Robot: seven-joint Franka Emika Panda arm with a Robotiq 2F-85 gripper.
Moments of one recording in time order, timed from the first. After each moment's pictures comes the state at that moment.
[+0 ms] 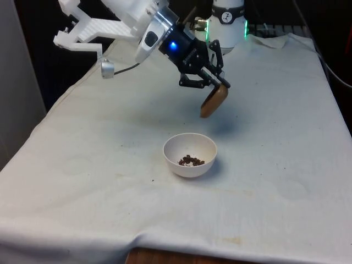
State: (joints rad) arm 0.07 0.50 -0.39 -1.92 1.13 1.87 -1.16
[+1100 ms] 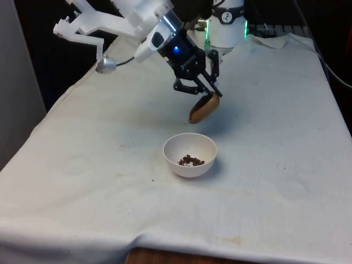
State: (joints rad) arm 0.07 0.50 -0.36 -1.92 0.98 1.99 -1.23
